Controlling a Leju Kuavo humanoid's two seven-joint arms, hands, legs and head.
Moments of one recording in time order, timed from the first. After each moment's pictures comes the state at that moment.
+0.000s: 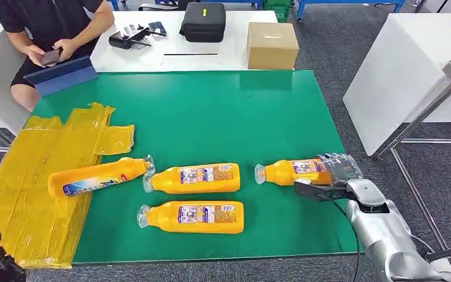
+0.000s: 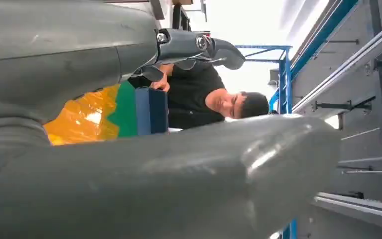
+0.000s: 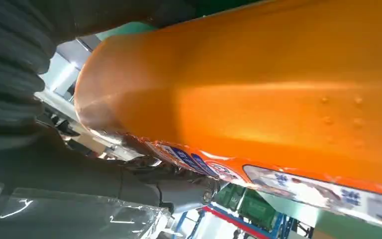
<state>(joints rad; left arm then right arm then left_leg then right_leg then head) 0.05 -0.04 0.40 -1.61 0.22 -0.05 -0.60 -0.52 -0.24 0.06 -0.67 1.42 -0.09 -0.22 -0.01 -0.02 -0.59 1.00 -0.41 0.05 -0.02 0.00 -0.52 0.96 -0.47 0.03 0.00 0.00</state>
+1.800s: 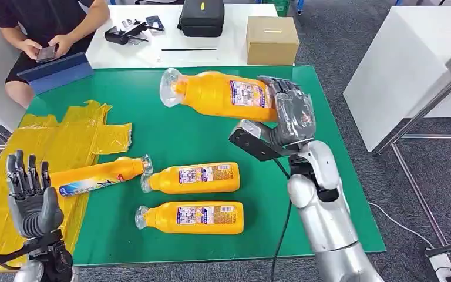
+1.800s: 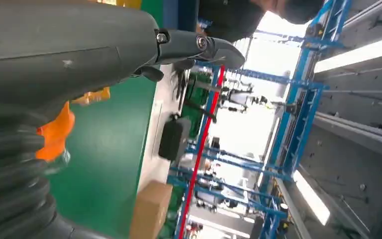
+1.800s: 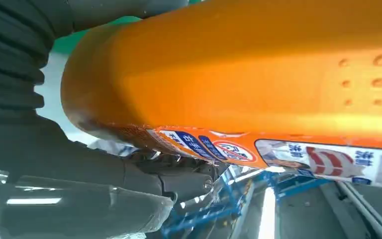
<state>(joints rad) 0.02 -0.13 0.15 -1.61 0.29 -0.19 -0.47 -0.47 0.11 0.20 -1.47 1.01 -0.18 -0.11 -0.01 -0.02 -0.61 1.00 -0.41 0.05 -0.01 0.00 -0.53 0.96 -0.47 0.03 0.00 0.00</state>
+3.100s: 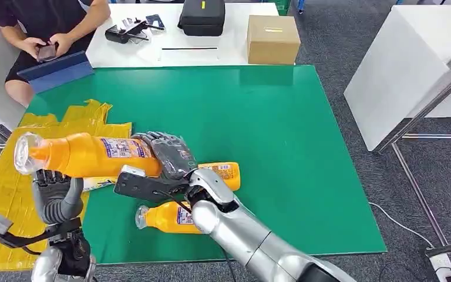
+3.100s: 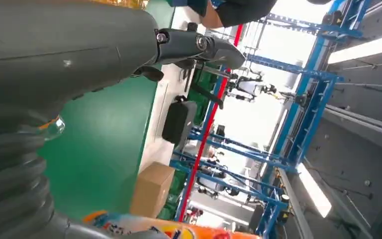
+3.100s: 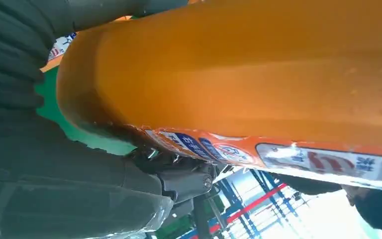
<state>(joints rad) -0.03 -0.16 0.05 -1.59 0.31 -0.14 -0.43 -0.63 0.36 0.73 -0.95 0.57 -0.25 -0.08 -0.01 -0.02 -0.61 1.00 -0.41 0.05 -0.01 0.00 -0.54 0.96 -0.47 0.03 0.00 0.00</state>
